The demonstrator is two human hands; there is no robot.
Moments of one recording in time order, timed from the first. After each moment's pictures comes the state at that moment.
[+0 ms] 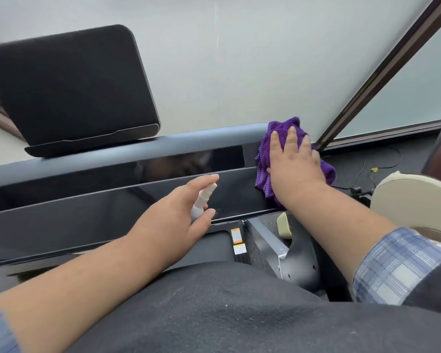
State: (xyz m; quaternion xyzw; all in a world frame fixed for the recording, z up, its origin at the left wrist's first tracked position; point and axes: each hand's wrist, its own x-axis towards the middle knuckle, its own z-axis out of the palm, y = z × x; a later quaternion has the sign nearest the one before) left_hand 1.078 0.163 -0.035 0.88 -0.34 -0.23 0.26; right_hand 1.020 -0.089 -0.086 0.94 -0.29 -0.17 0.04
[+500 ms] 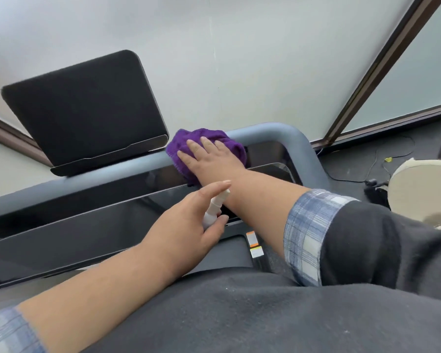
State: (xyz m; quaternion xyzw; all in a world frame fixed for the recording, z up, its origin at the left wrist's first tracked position) left_hand 1.070 0.173 -0.019 0.86 -0.38 -0.21 0.25; right_hand 1.111 0.008 -0.077 0.99 -0.01 -0.12 -0.03
